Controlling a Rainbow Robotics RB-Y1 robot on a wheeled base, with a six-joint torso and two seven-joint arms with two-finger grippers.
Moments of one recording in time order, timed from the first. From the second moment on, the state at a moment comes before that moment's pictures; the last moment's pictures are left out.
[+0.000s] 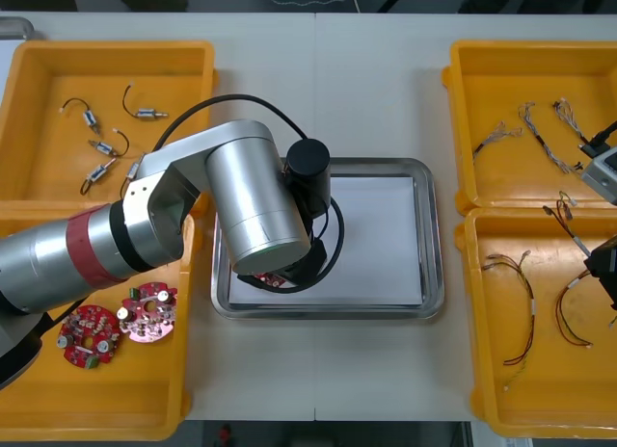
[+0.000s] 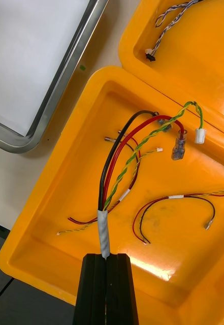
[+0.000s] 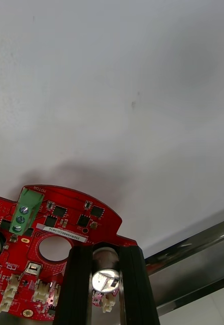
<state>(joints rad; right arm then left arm) -0.13 -0.95 -0.28 -2.55 -1.12 1.92 1.36 -0.87 0.52 -0.92 -1.84 0.69 1.62 -0.80</state>
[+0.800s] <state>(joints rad) -0.13 -0.95 -0.28 -2.55 -1.12 1.92 1.38 -0.87 0.53 -0.99 -1.83 0.67 1.57 -0.80</state>
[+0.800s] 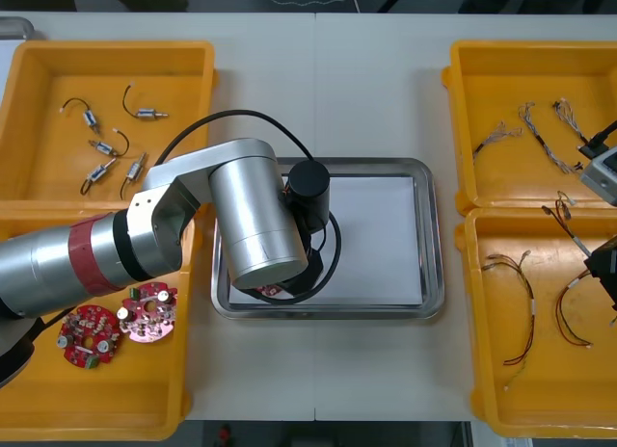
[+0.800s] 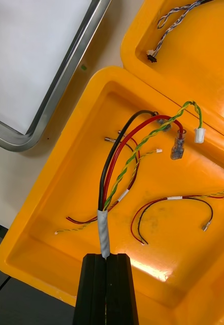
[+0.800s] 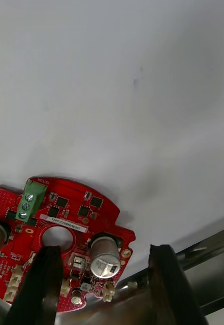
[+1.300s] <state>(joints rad) -0.14 -0.95 -0.28 -2.55 -1.13 1.92 1.38 -0.87 0.54 -0.94 -1.84 0.67 1.58 -0.80</state>
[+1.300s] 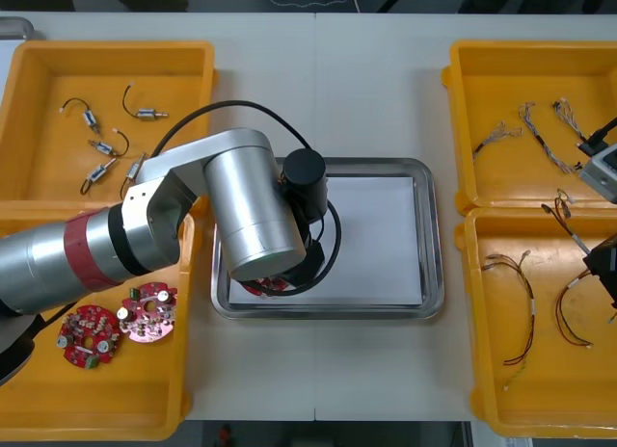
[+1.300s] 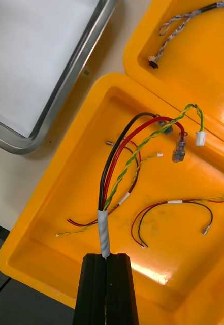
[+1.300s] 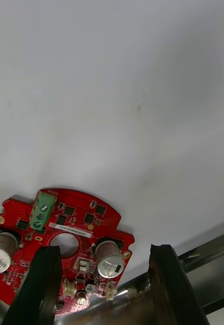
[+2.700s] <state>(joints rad) -0.69 -0.71 0.51 -2.37 -0.89 1.91 1.74 -0.87 0.77 -0.23 -1.75 0.73 1.91 -0.80</state>
